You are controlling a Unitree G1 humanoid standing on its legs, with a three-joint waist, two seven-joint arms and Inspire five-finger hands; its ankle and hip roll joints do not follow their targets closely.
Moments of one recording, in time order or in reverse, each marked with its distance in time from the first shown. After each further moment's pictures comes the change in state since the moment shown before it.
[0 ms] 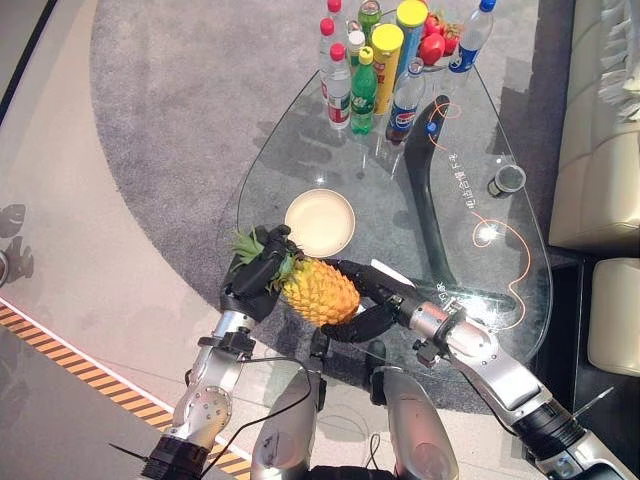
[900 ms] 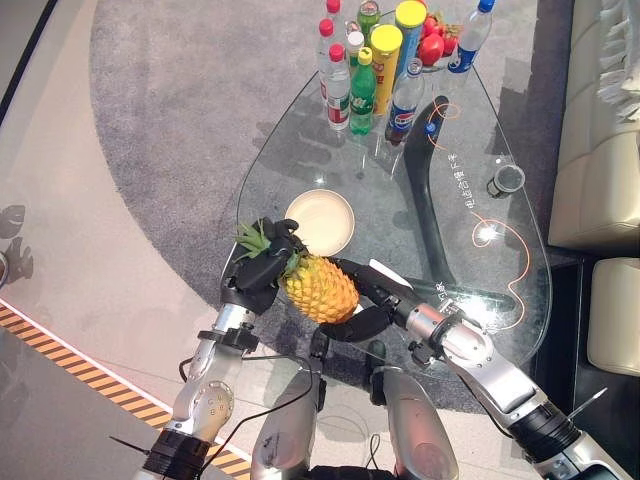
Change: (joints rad) left arm -0.046 0.000 0.000 0.002 0.172 -0.055 0.000; right arm 0.005 0.015 -0.001 0.000 -0.022 -0.001 -0.081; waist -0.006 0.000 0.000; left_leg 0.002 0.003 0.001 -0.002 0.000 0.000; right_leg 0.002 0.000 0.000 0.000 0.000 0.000
